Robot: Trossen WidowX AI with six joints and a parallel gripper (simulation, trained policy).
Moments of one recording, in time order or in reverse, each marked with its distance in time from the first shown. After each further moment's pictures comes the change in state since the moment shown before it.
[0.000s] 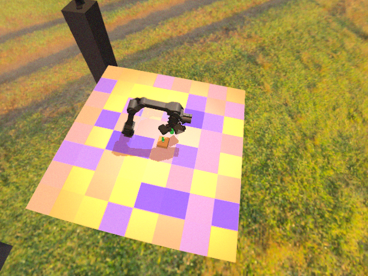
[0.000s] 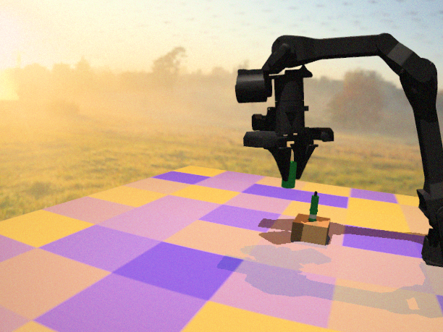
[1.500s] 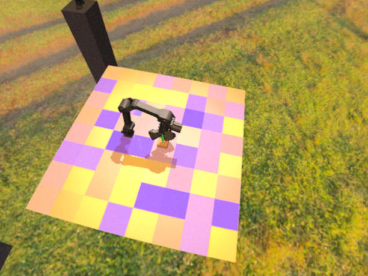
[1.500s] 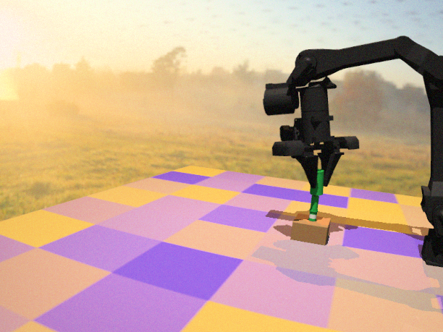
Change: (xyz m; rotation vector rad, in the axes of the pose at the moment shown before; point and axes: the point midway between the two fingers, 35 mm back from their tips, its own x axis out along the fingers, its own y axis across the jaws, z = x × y) arm 0.023 -0.065 -0.007 0.085 0.065 -0.009
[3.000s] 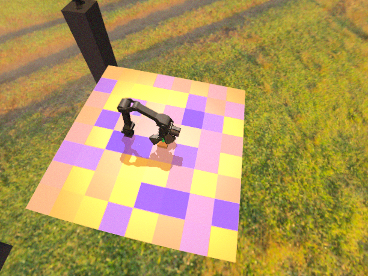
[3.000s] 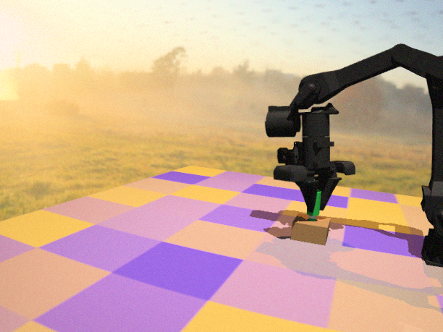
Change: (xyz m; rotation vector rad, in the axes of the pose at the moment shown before) arm 0.056 0.003 0.007 -0.126 -0.014 0.028
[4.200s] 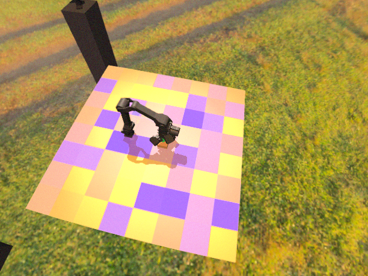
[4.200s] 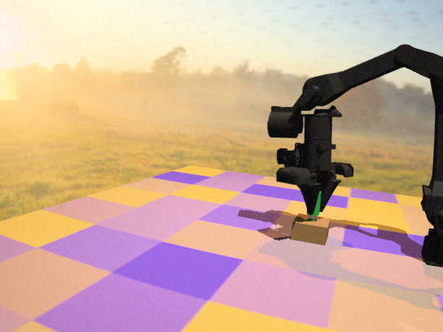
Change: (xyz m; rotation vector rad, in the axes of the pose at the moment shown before) arm 0.005 -0.002 0.002 -0.097 -0.044 0.001
